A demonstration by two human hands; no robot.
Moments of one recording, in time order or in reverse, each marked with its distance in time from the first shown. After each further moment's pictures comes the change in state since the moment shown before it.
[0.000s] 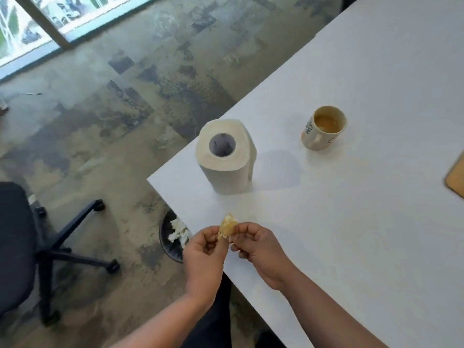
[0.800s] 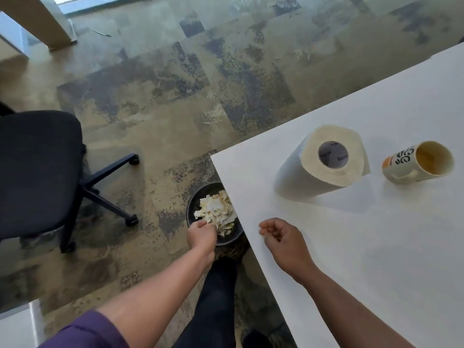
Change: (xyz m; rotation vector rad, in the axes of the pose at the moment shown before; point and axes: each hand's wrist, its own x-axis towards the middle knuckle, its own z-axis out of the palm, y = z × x) left_hand 0.120 -0.084 -0.096 0.033 0.492 -0.566; right_hand 0.059 0.017 0.043 -0.782 0.060 -0.193
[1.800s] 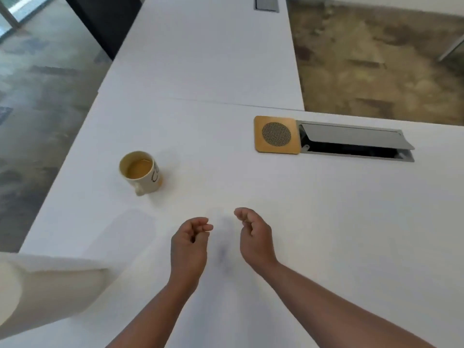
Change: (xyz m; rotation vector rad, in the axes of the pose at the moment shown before) left_hand -0.286 -0.012 0.217 0.572 -1.077 0.824; right_hand -0.117 0.145 -0.190 0.476 1.098 0.179
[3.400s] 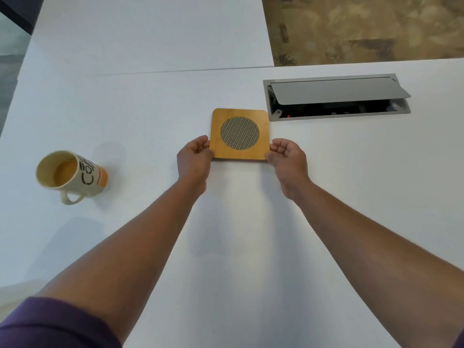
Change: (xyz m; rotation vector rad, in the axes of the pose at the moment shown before) left_hand 0.145 0.056 0.172 -0.083 -0.055 -0.047; right_hand 0.153 0.044 -0.153 0.381 0.257 0.242
